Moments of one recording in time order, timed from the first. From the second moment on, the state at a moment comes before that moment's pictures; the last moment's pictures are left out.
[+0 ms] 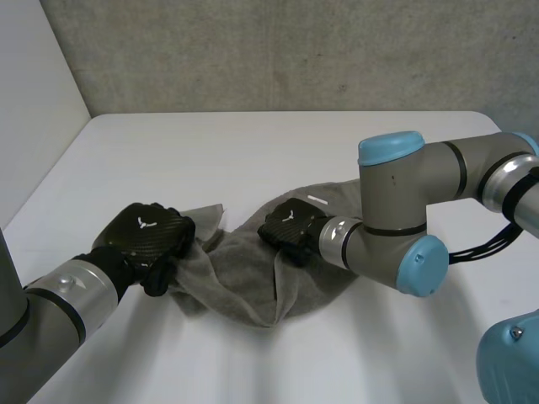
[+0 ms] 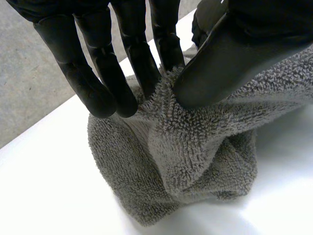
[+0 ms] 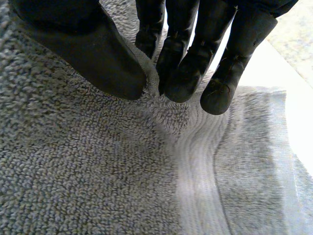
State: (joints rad) left arm 4.31 -1.61 -1.85 3.08 -1.41 3.50; right arm 2.16 -0.67 0.86 0.37 1.18 2.50; left_hand 1.37 1.47 1.54 1.51 1.47; right_hand 1.32 1.30 1.33 1.34 1.16
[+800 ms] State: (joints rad) left arm 4.23 -1.89 -1.41 3.06 -1.49 3.25; right arm 1.94 -1.25 1.22 0.43 1.32 2.55; left_hand 1.37 1.48 1.54 1.51 1.47; right_hand 1.32 1.30 1.33 1.34 1.16
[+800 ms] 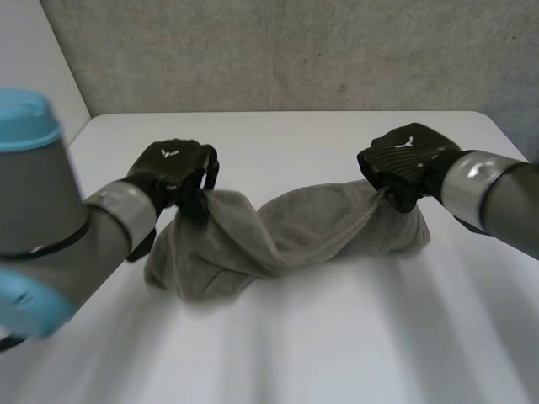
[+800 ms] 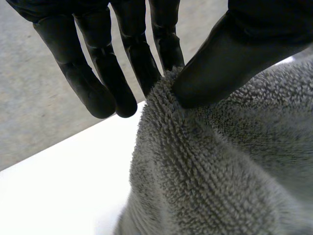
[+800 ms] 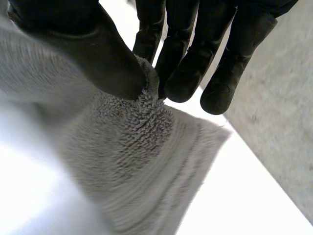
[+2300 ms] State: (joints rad) left arm 4.32 -1.79 -1.58 3.22 -1.36 3.57; right arm 1.96 -1.24 1.73 -0.08 1.39 2.61; left_hand 0.48 0.49 0.47 0.48 0.45; right_hand 1.32 1.30 1.33 1.34 1.16
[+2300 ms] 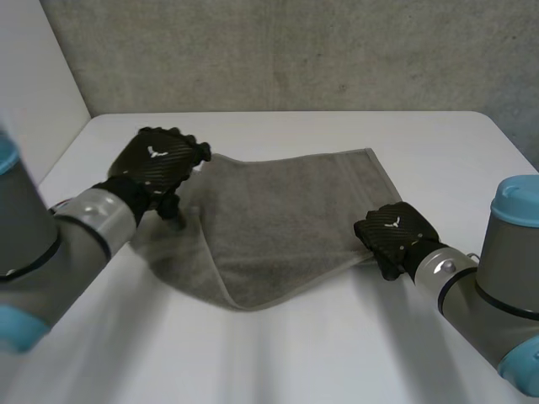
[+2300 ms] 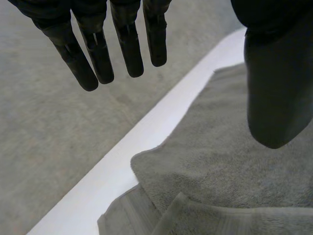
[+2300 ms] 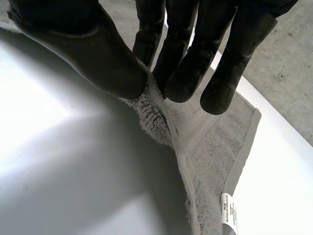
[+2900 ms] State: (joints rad) left arm 4.32 -2.53 -0.70 2.62 -1.37 3.78; right arm 1.95 -1.22 1.79 -0.13 1.39 2.56; left_hand 0.70 0.70 0.70 0.70 0.70; right_hand 1.32 1.30 1.33 1.34 1.16
